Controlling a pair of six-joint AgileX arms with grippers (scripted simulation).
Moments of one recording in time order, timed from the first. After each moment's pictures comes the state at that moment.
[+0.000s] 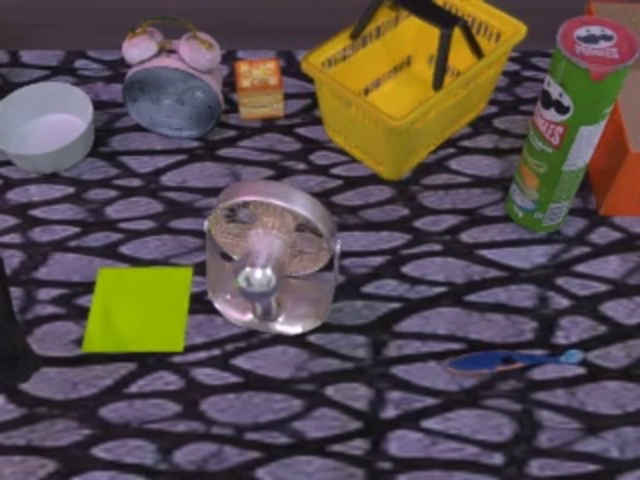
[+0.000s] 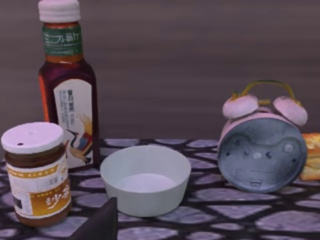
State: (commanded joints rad) left arm 0.00 0.00 0.00 0.00 0.00 0.00; right arm 0.00 0.00 0.00 0.00 0.00 0.00
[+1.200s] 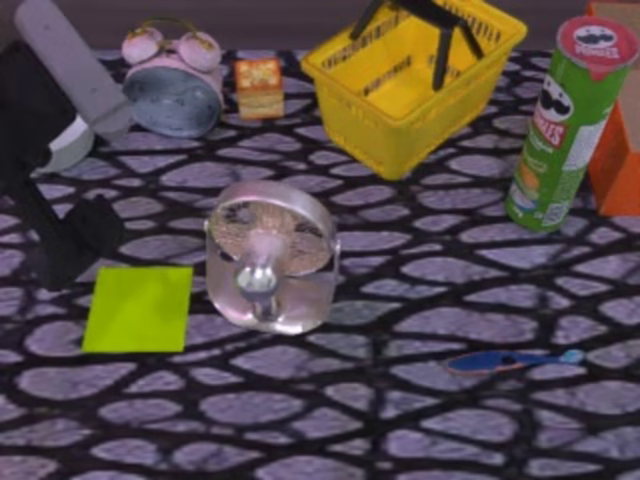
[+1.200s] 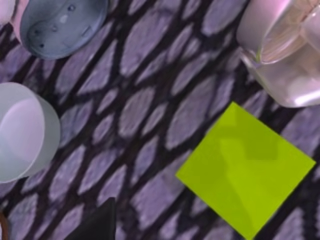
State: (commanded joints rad) left arm -0.32 1.17 1.15 -0.89 0.03 0.67; right arm 0.00 0.00 0.00 0.00 0.00 0.00
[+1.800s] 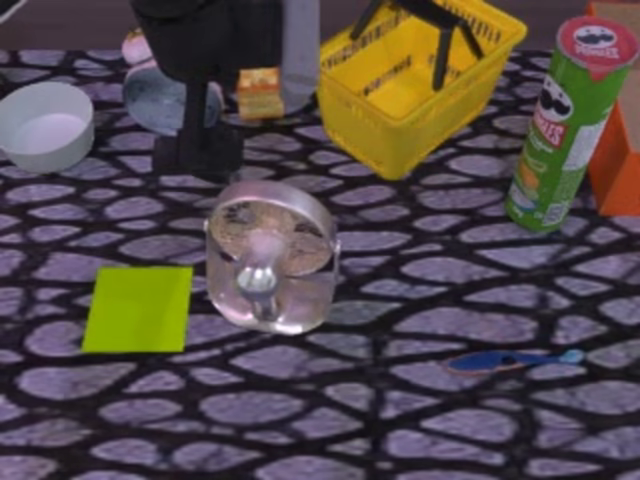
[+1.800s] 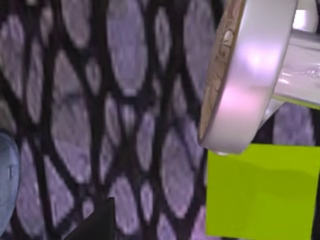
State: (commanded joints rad) left arm -0.49 2.01 2.03 -1.41 0.02 1.12; right arm 0.00 0.00 0.00 0.00 0.00 0.00
